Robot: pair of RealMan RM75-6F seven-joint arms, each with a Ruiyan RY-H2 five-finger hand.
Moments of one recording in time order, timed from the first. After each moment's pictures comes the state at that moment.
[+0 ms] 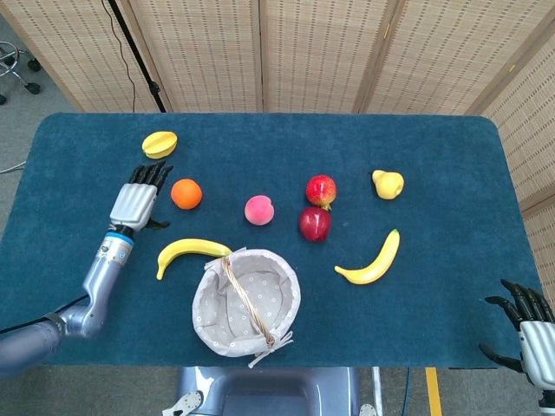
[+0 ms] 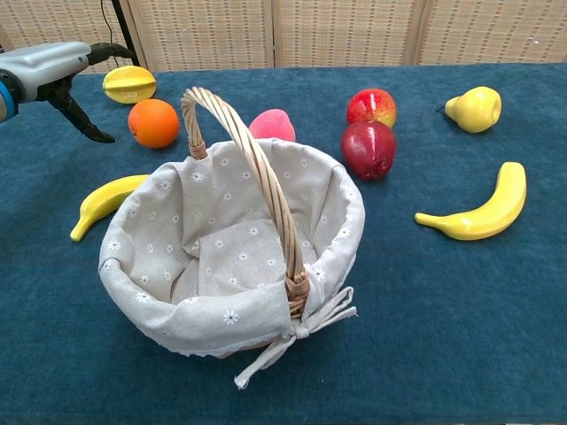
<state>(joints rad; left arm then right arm) -0.71 -1.56 -0.30 -1.14 1.13 0.88 0.17 -0.05 -1.07 -0.02 -1.57 -1.60 1.57 0.17</state>
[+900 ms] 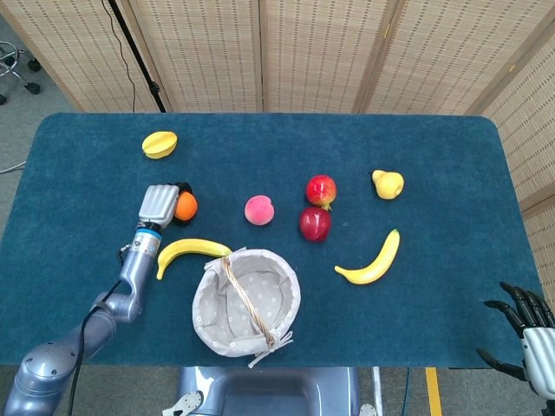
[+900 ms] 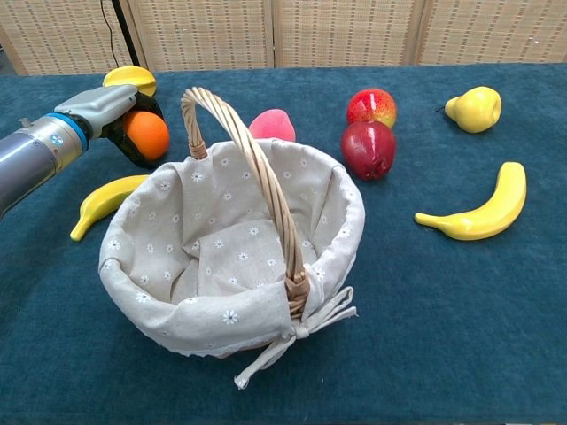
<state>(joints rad) -0.86 -1.97 -0.26 -0.46 1.24 0.83 -0.18 -0.07 -1.04 -0.04 -1.61 -1.66 1.63 0.21</state>
